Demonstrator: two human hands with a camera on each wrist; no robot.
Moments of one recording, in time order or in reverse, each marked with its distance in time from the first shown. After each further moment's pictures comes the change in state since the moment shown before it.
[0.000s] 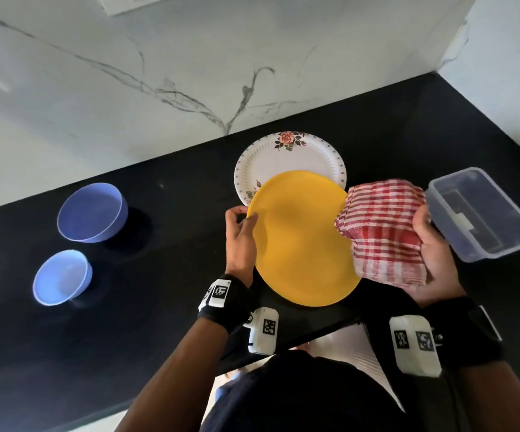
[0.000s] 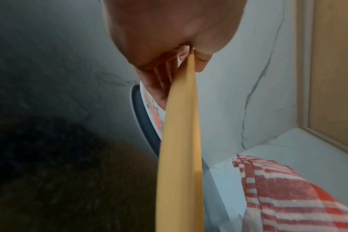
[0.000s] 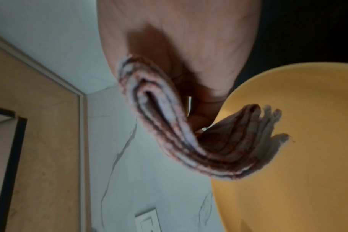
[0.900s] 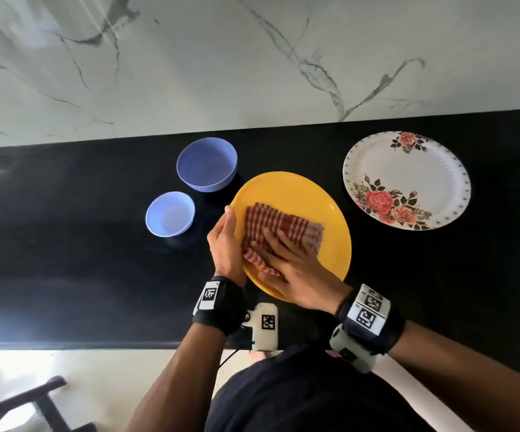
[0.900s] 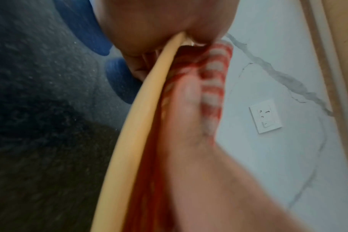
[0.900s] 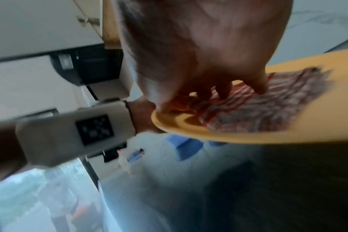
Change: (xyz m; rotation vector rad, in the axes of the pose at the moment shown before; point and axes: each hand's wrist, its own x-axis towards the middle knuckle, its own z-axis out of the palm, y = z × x) left_hand -0.023 0.007 -0.207 -0.348 0.316 -0.011; right_hand 0.053 0.245 0.196 -2.035 -0.852 -0.630
